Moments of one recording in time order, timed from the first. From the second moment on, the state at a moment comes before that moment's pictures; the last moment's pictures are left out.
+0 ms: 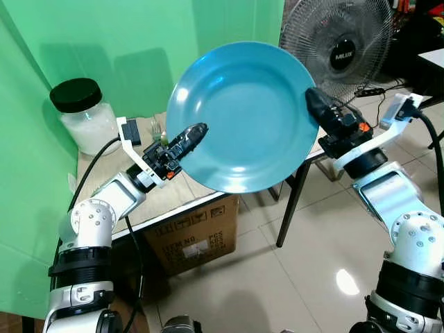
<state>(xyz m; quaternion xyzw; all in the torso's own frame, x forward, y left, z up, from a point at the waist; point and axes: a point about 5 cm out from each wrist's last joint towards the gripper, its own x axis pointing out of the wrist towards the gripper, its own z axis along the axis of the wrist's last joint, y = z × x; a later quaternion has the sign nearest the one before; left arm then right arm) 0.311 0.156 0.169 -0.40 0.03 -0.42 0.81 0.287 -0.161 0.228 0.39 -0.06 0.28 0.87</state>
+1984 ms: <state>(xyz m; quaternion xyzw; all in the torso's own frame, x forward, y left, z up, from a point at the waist) 0.293 0.154 0.212 -0.29 -0.01 -0.37 0.88 0.263 -0.154 0.194 0.29 0.04 0.33 0.90</state>
